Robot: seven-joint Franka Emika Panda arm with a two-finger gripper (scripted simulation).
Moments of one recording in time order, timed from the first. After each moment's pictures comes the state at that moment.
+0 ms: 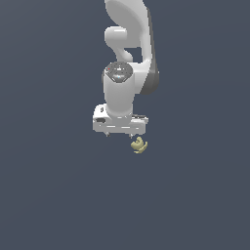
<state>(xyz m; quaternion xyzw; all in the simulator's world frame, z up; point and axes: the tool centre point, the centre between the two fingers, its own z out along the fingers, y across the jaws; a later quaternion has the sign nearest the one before) 0.002 -0.023 0.159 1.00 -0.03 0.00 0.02</state>
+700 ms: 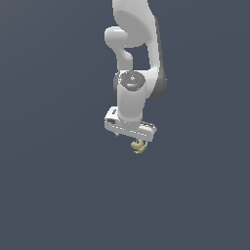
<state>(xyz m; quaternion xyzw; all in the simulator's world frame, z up) -0.002 0.015 0.132 0.99 -0.16 0.00 0.01</state>
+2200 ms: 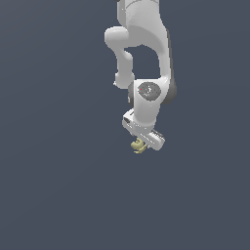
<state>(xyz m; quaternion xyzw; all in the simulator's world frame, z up) -0.014 0.073 0.090 0.93 -0.36 0.00 0.00</state>
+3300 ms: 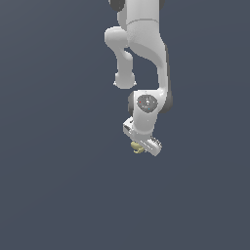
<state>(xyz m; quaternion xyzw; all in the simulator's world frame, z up) -0.014 0.074 0.041 0.93 -0.37 0.00 0.00</state>
